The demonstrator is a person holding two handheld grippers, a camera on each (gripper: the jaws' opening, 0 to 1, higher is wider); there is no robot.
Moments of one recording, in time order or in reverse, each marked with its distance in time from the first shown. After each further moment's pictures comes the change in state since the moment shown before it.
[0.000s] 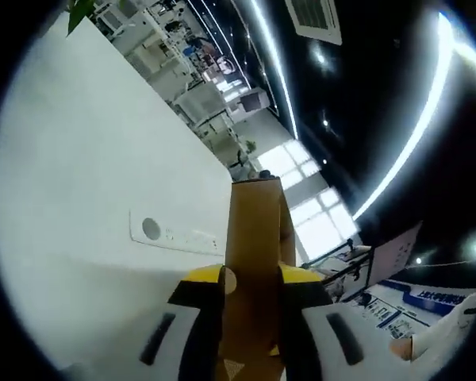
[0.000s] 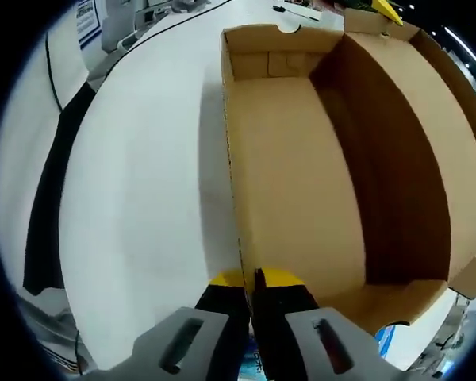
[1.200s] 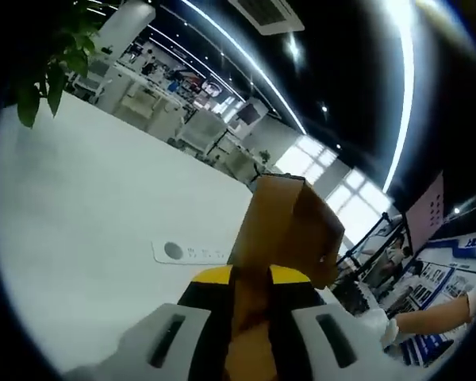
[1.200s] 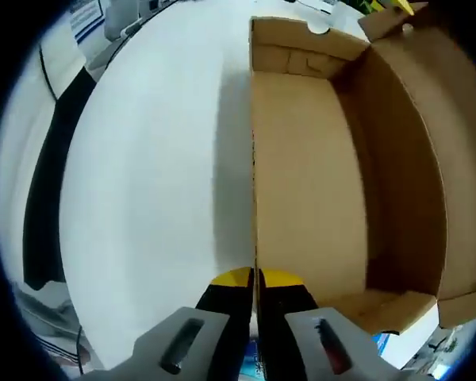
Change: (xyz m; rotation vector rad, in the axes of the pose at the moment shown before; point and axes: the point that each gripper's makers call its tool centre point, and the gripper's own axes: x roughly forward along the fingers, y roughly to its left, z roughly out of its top) left arm -0.019 -0.004 -0.009 0.355 -0.066 0.228; right arm 0.004 0.005 0.005 0.014 0.066 0.015
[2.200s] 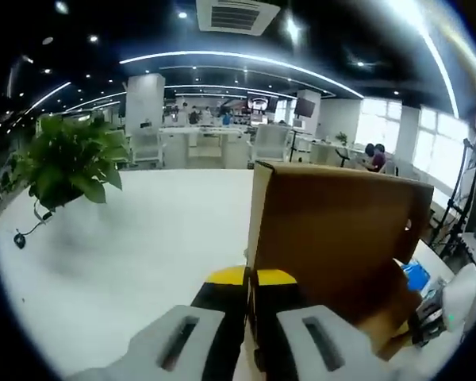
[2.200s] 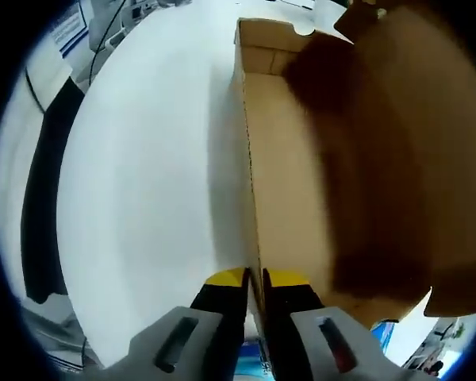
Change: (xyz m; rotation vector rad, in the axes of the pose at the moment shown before) left arm -0.019 0.005 -0.015 0.340 -0.055 0.540; right arm -0.001 -0.003 0.001 0.022 -0.005 -0.031
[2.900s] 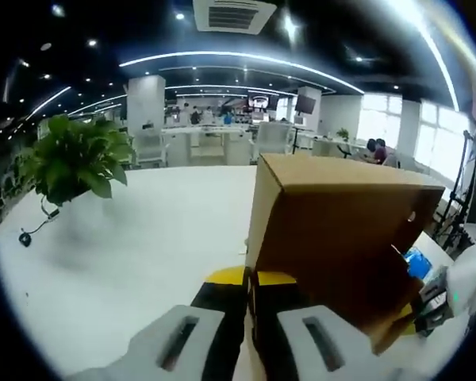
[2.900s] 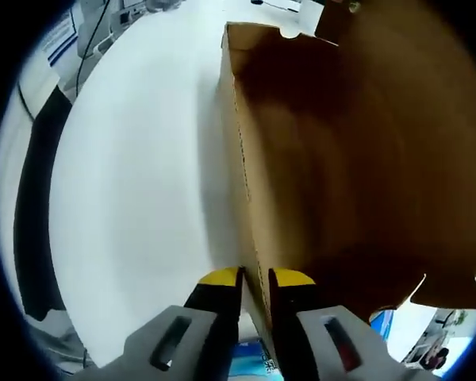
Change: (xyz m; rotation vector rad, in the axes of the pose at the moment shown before) left arm -0.017 -0.006 -0.017 0.018 -0.001 0.022; right arm -0.002 -0.005 -0.002 0.053 -0.022 -0.071
